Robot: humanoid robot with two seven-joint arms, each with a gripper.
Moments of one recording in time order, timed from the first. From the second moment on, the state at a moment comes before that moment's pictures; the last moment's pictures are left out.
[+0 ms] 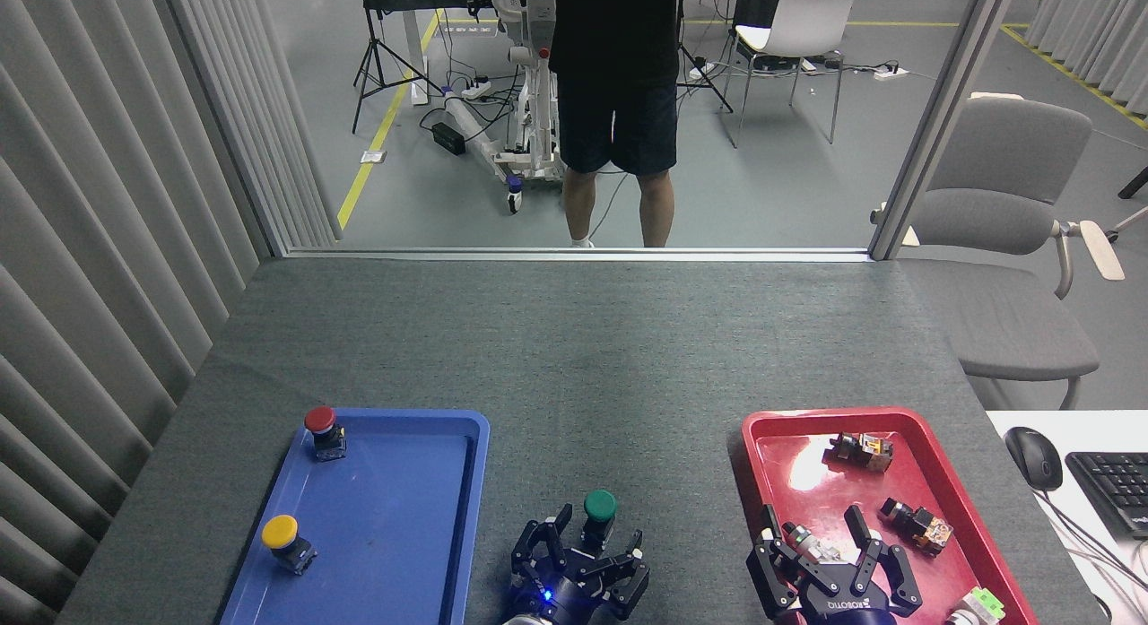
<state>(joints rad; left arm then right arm) -0.34 -0.13 -0.67 -0.81 -1.22 0.09 0.29 0.19 0.19 -0.21 -1.69 1.54 -0.29 -0.03</state>
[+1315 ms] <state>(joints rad) 0.13 0.23 -0.44 -1.67 -1.16 0.16 0.27 0.06 0.20 0.00 -1.59 1.65 -0.32 -0.01</state>
